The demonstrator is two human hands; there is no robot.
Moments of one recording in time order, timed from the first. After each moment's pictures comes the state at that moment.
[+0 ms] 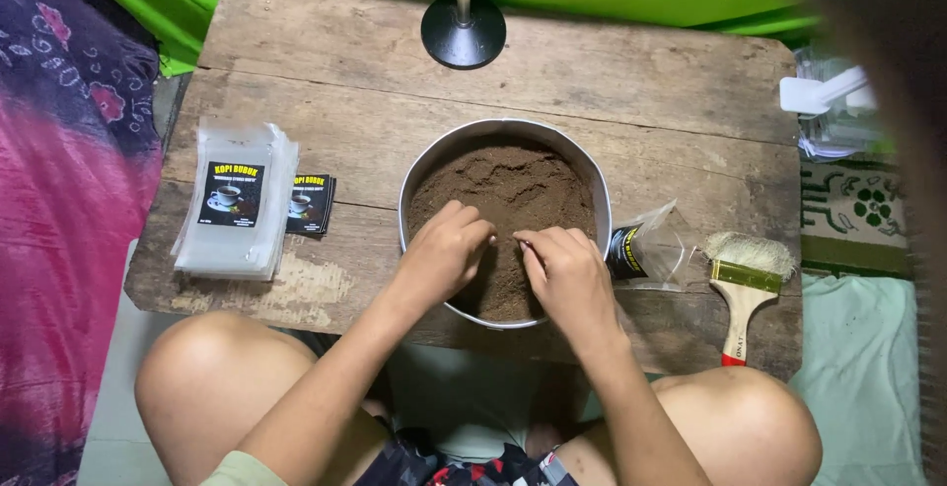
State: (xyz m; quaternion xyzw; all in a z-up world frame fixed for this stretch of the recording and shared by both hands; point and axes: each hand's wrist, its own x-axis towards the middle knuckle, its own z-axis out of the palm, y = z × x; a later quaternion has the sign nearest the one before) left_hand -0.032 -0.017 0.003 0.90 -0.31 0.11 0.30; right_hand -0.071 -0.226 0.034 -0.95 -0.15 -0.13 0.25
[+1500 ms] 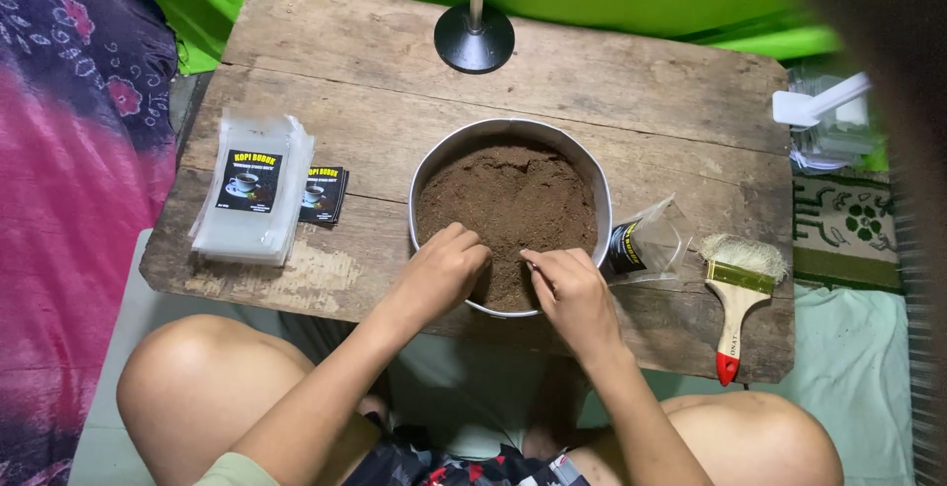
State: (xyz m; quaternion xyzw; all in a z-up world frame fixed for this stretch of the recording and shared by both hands) left_hand -0.069 -0.006 0.001 0.89 -0.35 0.17 0.25; right_hand -0.098 -0.236 0.024 -0.91 -0.22 -0.17 0.30
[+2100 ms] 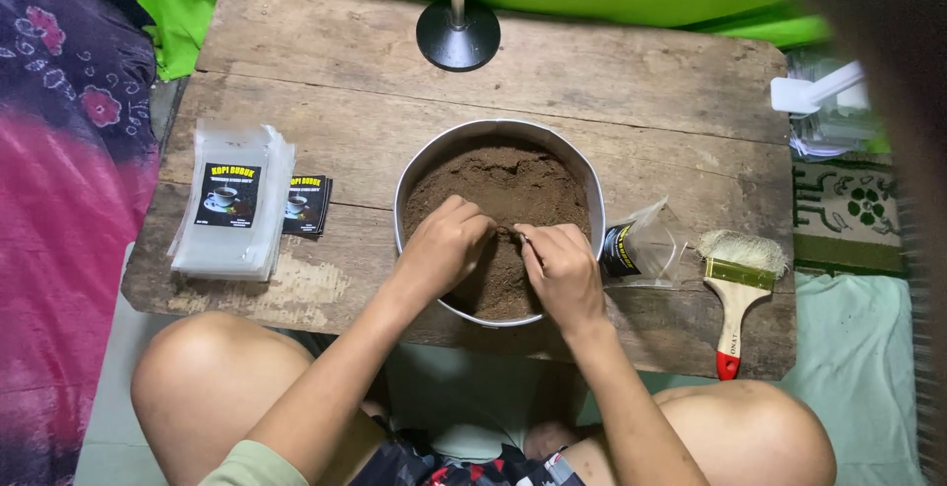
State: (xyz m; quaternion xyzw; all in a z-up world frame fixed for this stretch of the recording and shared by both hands) left_hand -0.027 -0.024 0.002 0.88 -0.33 0.16 0.30; right_hand -0.062 -0.232 0.002 -0.91 -0.19 -0.24 0.28
